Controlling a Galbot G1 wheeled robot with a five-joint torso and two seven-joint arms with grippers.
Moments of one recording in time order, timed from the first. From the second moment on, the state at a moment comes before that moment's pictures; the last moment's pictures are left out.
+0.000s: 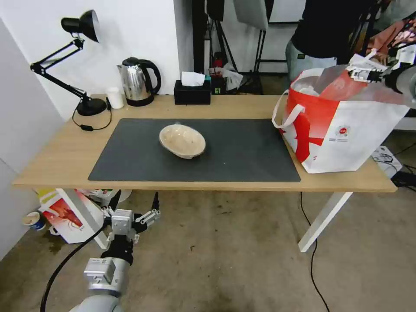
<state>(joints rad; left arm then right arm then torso) 1.80 -1.50 -0.55 -2.30 0.00 0.00 0.00 -0.11 0.49 -0.05 1.52 1.55 -0.71 0.64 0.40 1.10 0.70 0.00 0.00</state>
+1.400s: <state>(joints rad) 1.80 -1.50 -0.55 -2.30 0.00 0.00 0.00 -0.17 0.50 0.00 1.57 1.51 -0.62 0.50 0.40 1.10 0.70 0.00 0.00</state>
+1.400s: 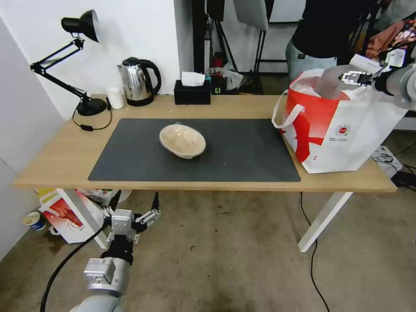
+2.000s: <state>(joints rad) 1.80 -1.50 -0.55 -2.30 0.00 0.00 0.00 -0.25 0.52 0.04 1.71 1.27 0.01 0.14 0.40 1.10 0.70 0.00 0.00</state>
